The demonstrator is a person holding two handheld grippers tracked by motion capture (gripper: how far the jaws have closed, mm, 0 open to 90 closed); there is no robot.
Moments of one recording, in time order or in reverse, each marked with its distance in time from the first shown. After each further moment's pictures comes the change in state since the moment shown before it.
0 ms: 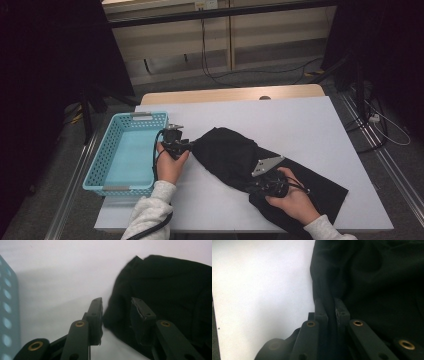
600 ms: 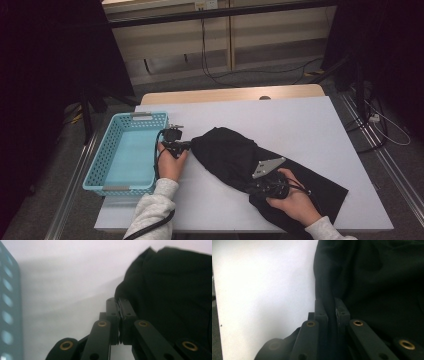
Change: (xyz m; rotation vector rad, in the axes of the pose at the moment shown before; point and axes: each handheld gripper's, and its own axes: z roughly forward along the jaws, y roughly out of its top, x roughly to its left) left arm 0.007 0.011 0.006 0.029 0.039 -0.016; right arm 0.002 -0.003 -0.001 -0.009 0.005 -0.023
